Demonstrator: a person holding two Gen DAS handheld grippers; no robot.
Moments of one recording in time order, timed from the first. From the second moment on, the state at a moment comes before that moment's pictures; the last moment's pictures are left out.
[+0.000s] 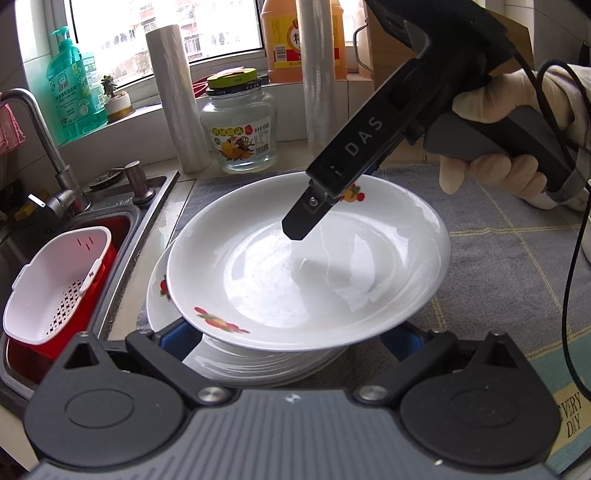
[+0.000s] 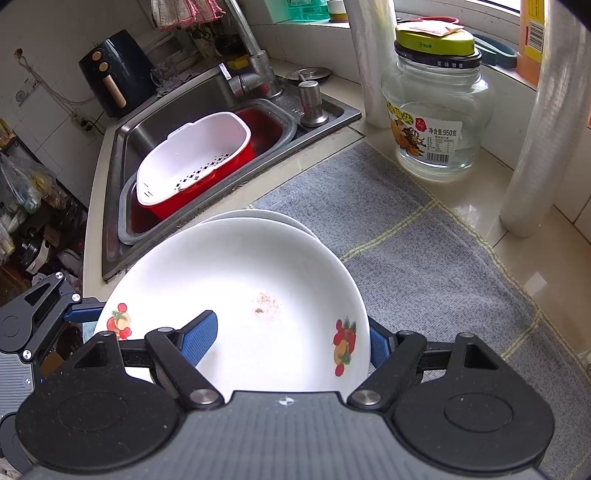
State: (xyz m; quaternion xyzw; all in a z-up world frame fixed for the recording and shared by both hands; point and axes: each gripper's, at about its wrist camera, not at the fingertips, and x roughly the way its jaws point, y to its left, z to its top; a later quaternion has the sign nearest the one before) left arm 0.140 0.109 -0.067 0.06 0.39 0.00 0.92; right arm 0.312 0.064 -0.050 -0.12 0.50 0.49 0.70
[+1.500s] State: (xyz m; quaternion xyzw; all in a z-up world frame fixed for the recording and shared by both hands) left arm 0.157 0.144 -0.074 -0.01 0.42 -0.01 0.91; right arm 0.311 0.090 -0.060 -0.17 0.51 0.49 0.69
